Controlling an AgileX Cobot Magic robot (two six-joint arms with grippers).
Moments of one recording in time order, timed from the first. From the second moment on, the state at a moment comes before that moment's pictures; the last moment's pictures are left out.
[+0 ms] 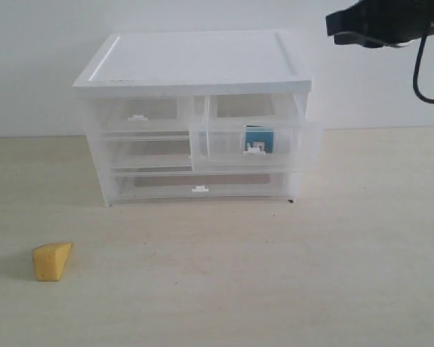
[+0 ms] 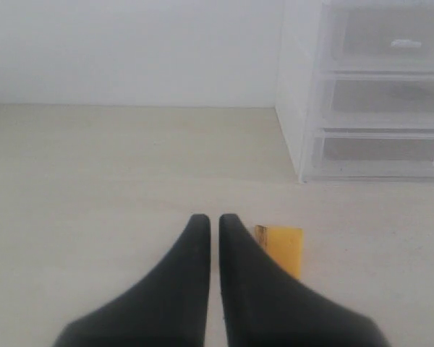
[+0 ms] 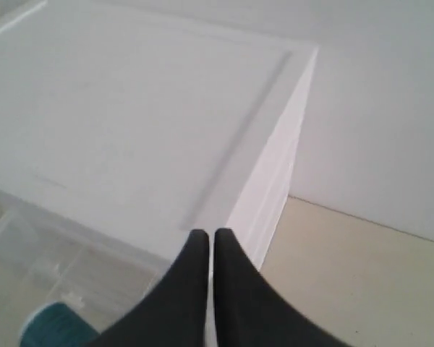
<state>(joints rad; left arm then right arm) 0.03 0.00 0.00 -0.02 0.28 0.00 0.14 1.53 -1.31 0.85 0.44 -0.87</state>
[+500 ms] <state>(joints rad) 0.03 0.00 0.00 -0.02 0.28 0.00 0.41 1.29 -0.92 0.68 -0.28 -0.85</state>
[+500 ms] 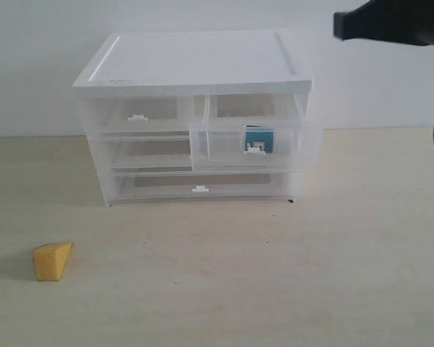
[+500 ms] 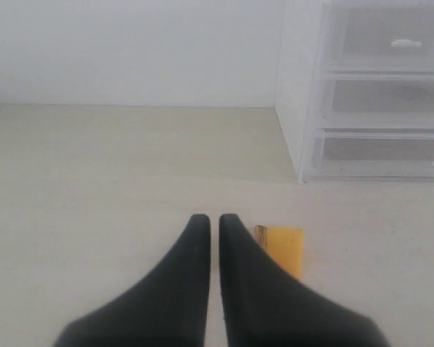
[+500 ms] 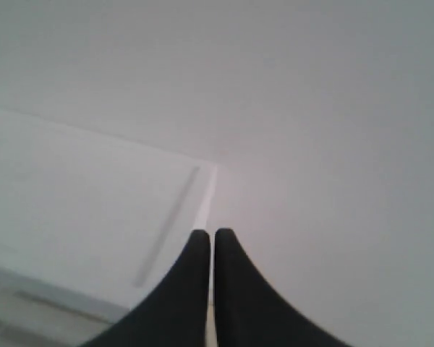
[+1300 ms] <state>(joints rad) 0.03 0.00 0.00 -0.02 0.28 0.00 0.57 1.29 -0.62 0.42 -0.18 -0.33</state>
